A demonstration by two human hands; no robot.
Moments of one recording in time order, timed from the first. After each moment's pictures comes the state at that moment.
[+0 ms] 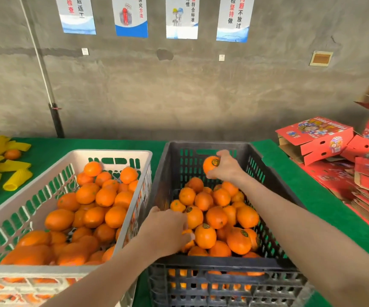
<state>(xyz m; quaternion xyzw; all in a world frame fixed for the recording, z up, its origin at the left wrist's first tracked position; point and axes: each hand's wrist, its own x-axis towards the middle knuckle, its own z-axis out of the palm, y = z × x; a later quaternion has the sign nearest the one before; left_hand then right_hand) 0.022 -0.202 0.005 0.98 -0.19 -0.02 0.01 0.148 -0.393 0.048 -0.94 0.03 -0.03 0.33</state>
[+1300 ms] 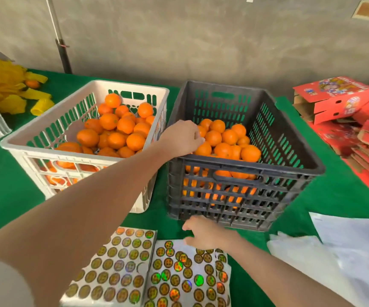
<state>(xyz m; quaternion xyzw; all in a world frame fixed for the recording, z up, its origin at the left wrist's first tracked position) 0.009 -0.195 0.009 0.96 -0.17 0.08 0.22 -0.100 -0.330 -0.122 -0.92 -0.25 0.30 0.10</state>
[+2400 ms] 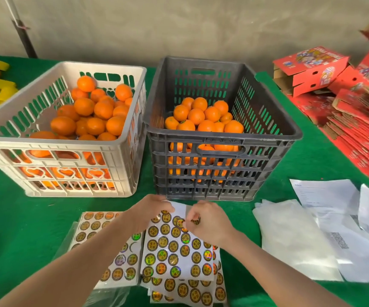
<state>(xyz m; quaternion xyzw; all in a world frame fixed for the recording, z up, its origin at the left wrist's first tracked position) -0.116 -0.171 -0.139 0.80 0.04 -0.30 0.52 -0.161 -0.356 -0.129 -0.95 -0.13 0.09 0.27</state>
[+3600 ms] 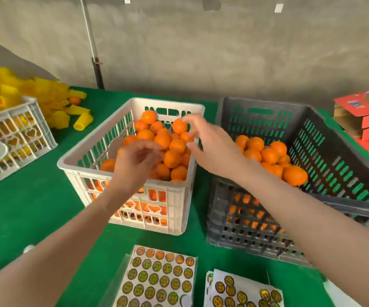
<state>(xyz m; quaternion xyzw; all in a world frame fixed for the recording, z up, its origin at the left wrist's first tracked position) -0.068 -0.036 0.007 0.79 -0.05 0.23 0.57 -0.017 -0.217 0.053 -0.89 -0.35 -0.15 0.26</state>
